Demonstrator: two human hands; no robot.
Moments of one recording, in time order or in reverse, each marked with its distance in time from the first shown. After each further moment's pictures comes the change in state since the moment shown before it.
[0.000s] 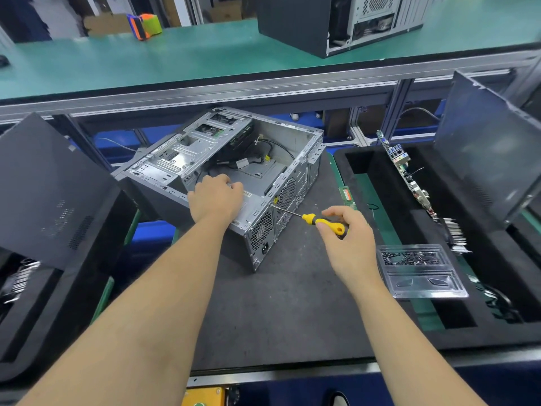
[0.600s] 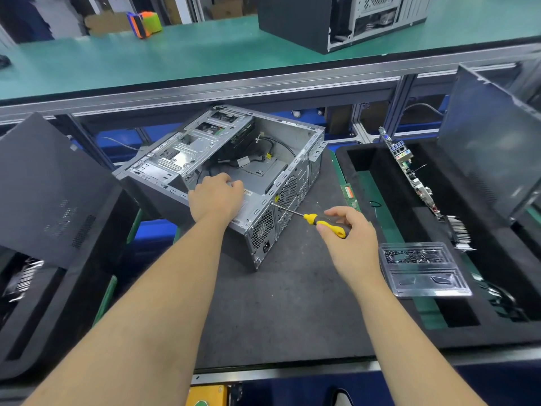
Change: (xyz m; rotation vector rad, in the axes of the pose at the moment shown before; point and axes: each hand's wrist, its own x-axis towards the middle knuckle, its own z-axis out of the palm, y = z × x) left_hand 0.004 -0.004 0.005 -0.026 -0.012 0.004; right_hand 0.002 0.010 0.000 0.005 -0.018 0.031
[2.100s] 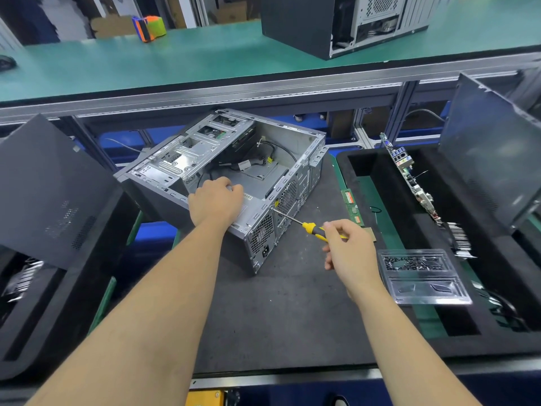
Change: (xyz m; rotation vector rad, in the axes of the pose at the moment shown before) left_hand -0.004 0.002 -0.004 -0.015 -0.010 -0.020; right_hand 0.004 0.005 0.004 0.123 -0.058 0.186
